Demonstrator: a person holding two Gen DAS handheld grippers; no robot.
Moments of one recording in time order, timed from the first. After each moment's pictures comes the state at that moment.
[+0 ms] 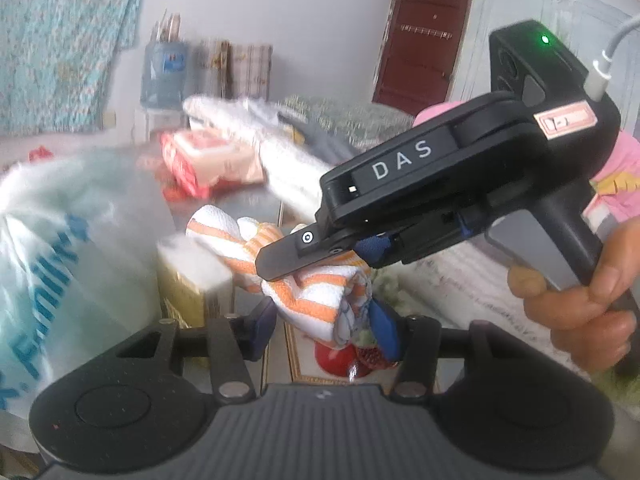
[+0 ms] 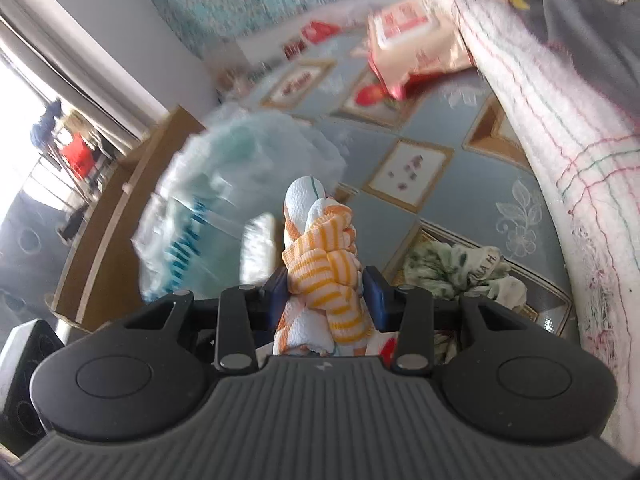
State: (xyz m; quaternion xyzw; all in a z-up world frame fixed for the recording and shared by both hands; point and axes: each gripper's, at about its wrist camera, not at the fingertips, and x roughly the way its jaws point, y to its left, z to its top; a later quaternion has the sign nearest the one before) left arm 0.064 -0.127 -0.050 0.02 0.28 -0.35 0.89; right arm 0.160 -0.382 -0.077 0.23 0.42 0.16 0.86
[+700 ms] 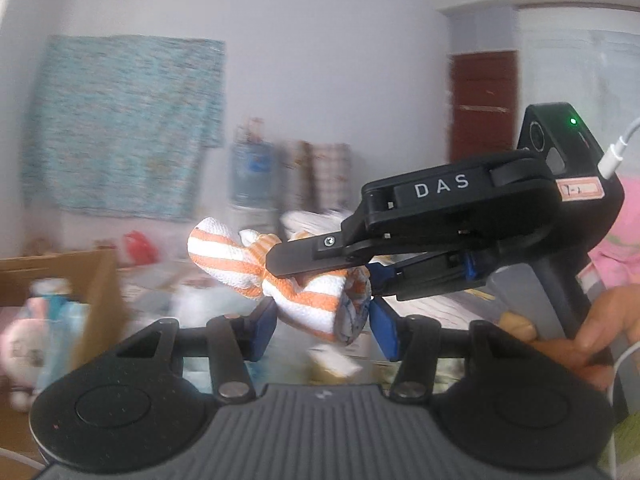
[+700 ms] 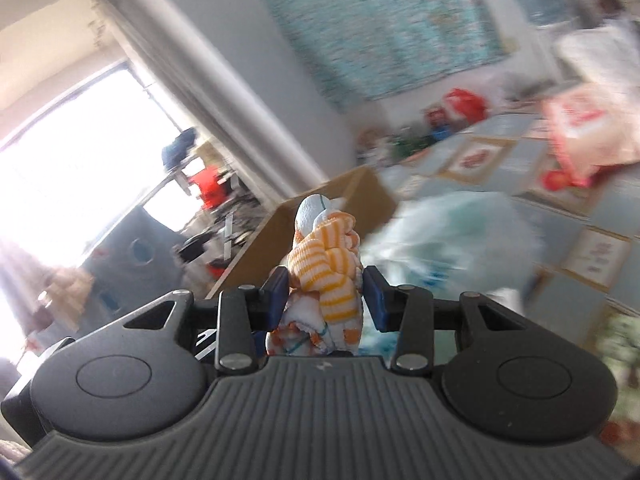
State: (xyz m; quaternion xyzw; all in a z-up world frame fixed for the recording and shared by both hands) left arm 0.004 -0.055 0.037 0.01 0.15 -0.21 0.97; right arm 0.136 -0.302 0.006 0.25 0.29 0.34 0.86
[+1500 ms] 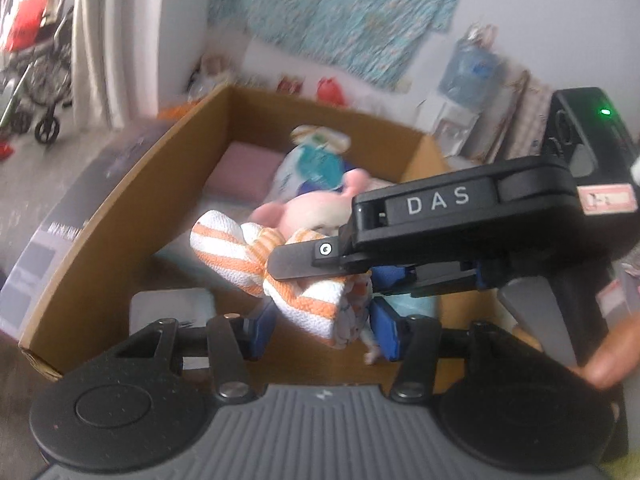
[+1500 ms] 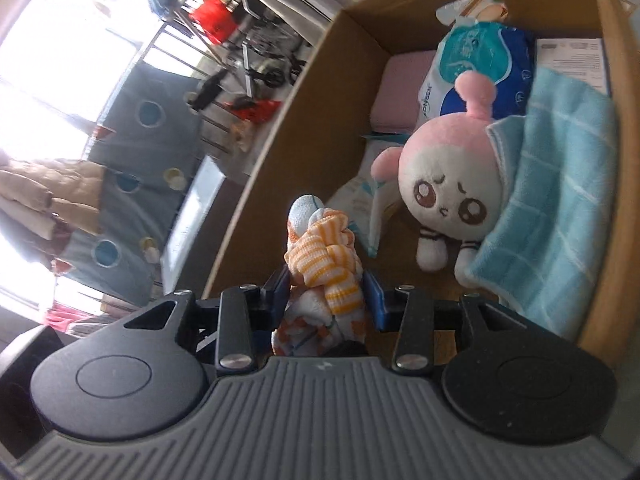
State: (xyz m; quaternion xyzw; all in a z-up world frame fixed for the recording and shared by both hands) left arm 0.094 0.191 0.031 -0.13 0.40 0.02 0.91; right arm 0.292 0.018 -0.040 0.19 0.54 0.40 0.71
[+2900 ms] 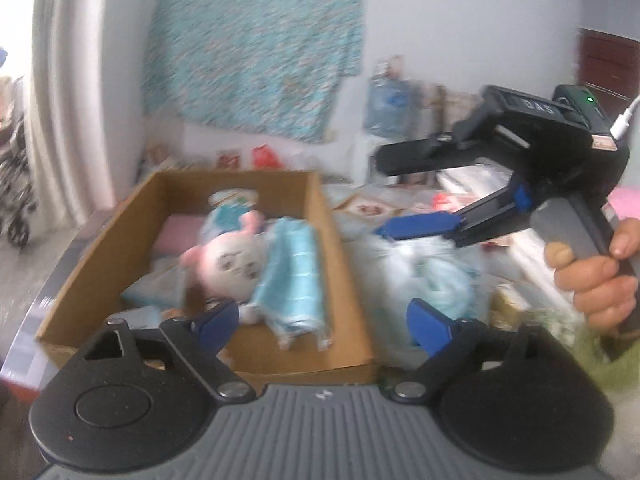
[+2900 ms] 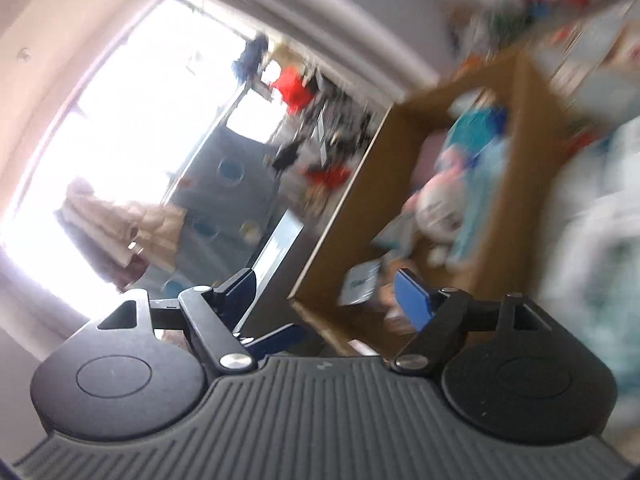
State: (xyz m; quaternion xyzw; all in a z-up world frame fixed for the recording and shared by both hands) left arm -0.010 0.117 0.070 -0.02 0.28 -0.07 0.96; right arm 0.212 -0.173 0.027 0.28 0.40 0.47 0.73
